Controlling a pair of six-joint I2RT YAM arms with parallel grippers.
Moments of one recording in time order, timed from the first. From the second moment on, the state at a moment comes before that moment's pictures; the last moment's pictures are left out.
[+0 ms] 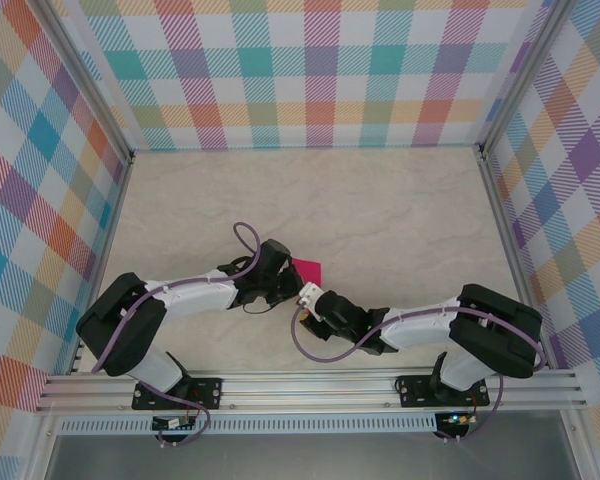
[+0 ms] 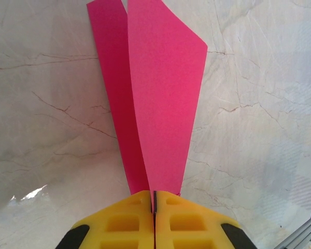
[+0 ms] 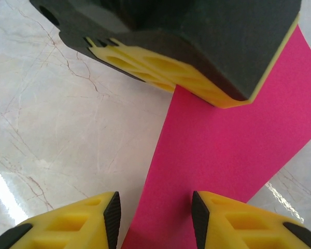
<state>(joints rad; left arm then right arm) -0.77 1.53 0.75 -0.11 0.17 -1.10 1.14 1.50 0.49 0.27 0.23 0.07</state>
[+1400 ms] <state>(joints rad) -0.77 1.57 0.78 -0.14 0.18 -1.10 1.14 1.53 0.48 0.39 0.32 0.07</state>
